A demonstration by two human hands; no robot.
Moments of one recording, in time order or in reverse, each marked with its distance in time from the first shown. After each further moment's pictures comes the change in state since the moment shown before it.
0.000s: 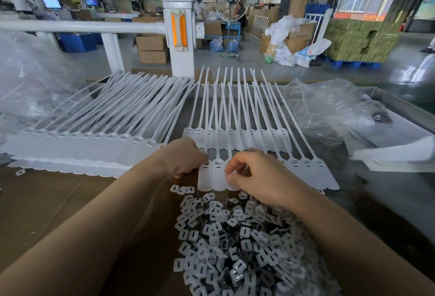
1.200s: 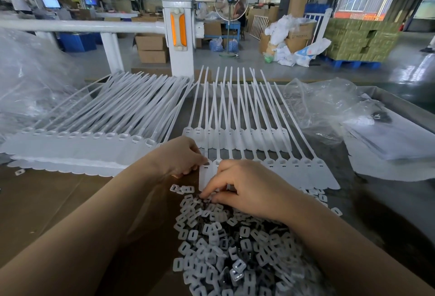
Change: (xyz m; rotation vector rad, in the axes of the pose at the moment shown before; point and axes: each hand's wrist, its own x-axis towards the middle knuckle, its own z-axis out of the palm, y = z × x) left_hand -0.011 -0.004 -0.003 -0.036 0.005 0.122; right_hand -0.008 -0.025 0.005 -0.202 -0.126 -0.362
